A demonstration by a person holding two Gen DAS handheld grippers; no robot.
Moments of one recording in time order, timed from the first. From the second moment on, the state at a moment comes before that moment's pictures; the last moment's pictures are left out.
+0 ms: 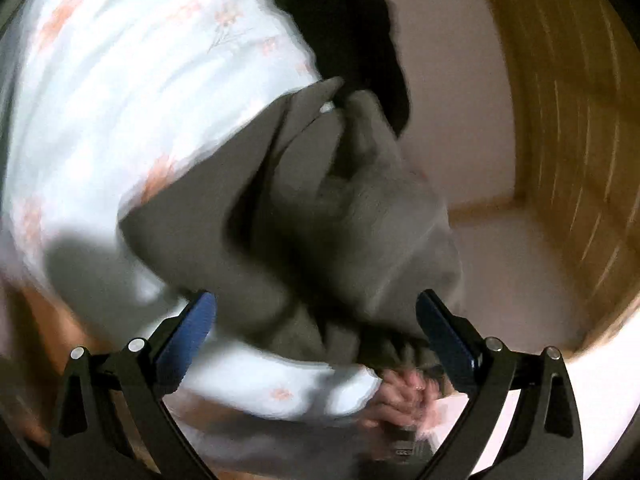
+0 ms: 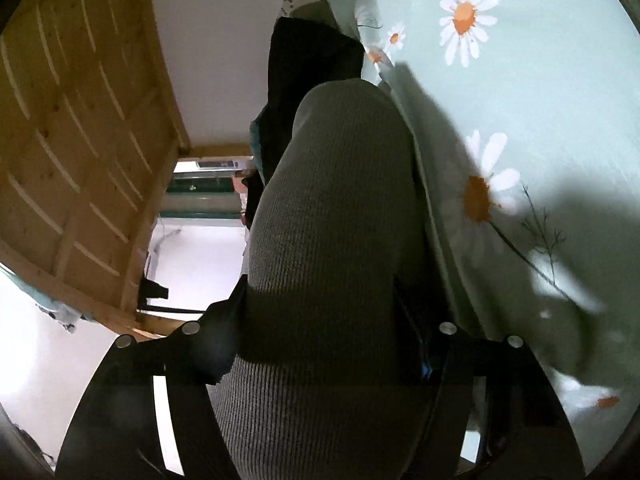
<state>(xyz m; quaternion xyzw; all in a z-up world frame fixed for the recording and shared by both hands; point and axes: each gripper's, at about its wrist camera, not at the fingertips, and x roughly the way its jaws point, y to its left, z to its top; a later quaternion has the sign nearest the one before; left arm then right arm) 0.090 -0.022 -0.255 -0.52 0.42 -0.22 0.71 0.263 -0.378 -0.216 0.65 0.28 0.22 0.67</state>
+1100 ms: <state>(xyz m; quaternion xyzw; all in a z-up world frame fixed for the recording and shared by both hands) 0.128 -0.018 -0.301 -0.58 0.39 -0.22 0.69 0.243 -0.369 -0.211 0.57 0.36 0.23 0.70</state>
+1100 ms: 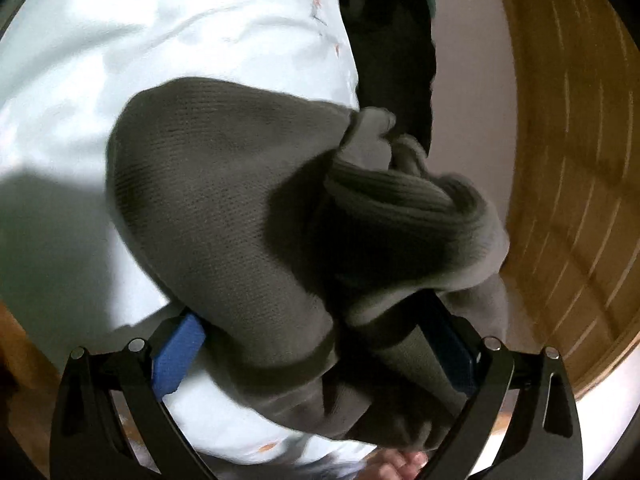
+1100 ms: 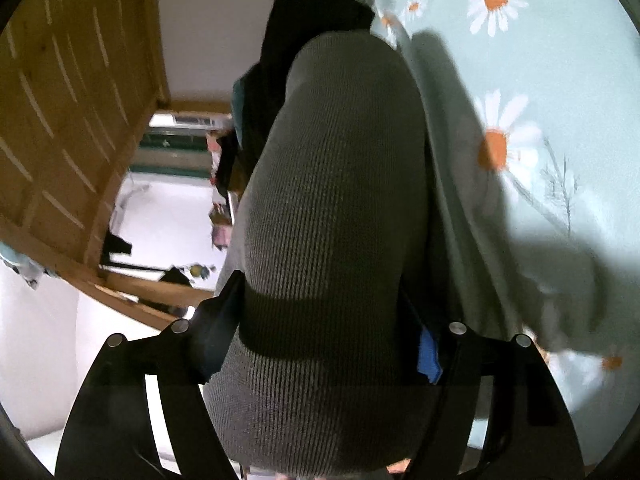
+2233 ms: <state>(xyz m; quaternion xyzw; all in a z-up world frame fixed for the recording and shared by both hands) 0.127 -0.001 -0.292 -0.54 0.40 -0.28 0.68 0.234 -0.328 -0.200 0.51 0.41 0.27 0.71</state>
